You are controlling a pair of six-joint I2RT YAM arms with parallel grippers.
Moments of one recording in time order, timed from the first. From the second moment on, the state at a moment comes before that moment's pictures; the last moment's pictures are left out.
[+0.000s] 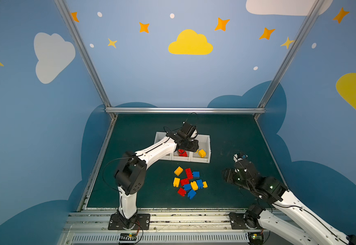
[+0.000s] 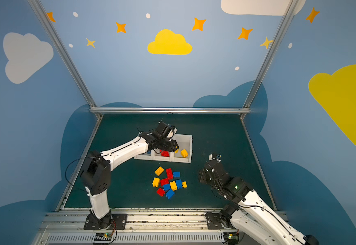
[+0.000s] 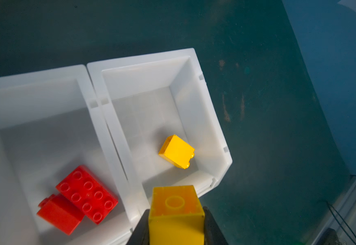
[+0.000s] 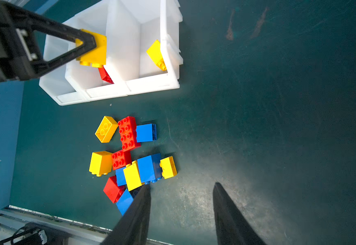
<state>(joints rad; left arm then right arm) -0.69 1.94 1.58 -0.56 0.17 -0.39 0.75 0.71 0.71 -0.86 0.17 0.84</state>
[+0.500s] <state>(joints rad) -0.70 2.07 1.72 -0.62 0.17 -0.39 0.75 0.73 0.71 -0.88 0.17 0.83</state>
